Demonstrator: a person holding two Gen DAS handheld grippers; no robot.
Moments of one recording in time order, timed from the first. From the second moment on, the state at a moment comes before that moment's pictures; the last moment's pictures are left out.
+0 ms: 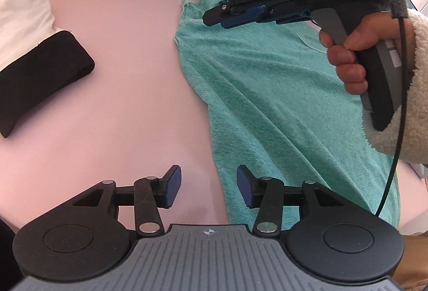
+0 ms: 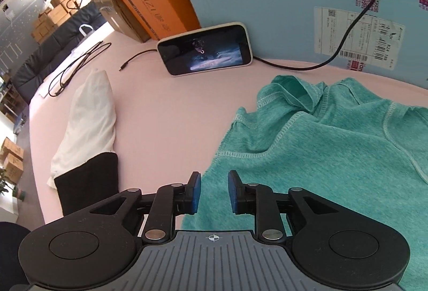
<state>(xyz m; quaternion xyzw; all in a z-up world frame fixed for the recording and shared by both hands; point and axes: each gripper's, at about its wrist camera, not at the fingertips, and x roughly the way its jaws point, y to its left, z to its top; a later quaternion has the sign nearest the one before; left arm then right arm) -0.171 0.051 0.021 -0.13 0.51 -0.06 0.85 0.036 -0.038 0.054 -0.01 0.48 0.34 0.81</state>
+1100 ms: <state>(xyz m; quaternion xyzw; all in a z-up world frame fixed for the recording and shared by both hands) -0.185 0.029 0.019 -0.11 0.54 -0.10 0.83 -0.056 -0.144 0.049 -0.18 0.52 0.28 0.79</state>
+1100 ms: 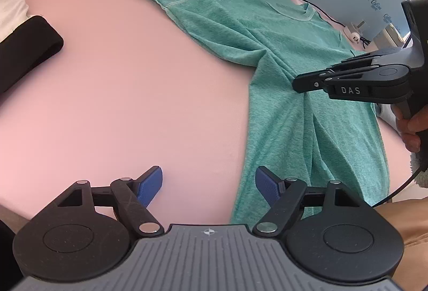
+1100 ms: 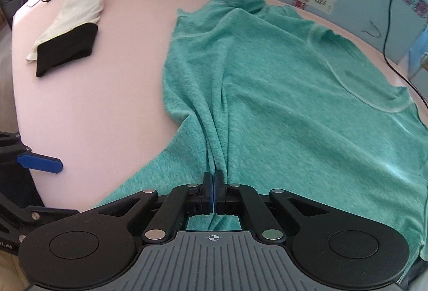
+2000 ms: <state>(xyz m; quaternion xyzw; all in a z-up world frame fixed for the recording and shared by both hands) -0.183 -0.001 0.003 -0.15 0.54 -0.20 0.80 -0.050 -0.082 0.036 -0.28 0.47 0.32 0.77</state>
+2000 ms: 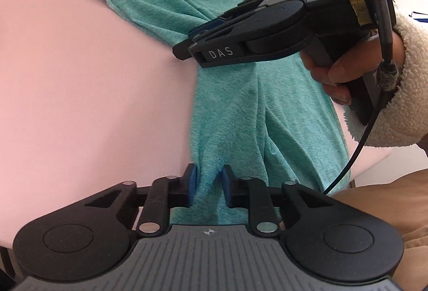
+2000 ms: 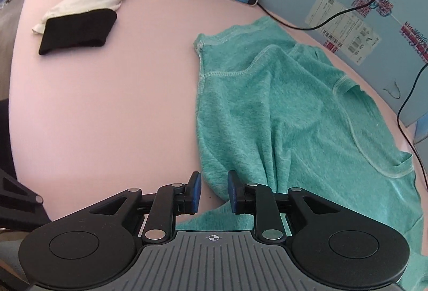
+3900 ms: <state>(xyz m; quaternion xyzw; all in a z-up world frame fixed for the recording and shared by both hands) -0.214 0.059 0.031 -0.21 0.56 -0.05 0.80 -0.087 -0.088 0.047 -0.20 0.52 0.44 0.71</state>
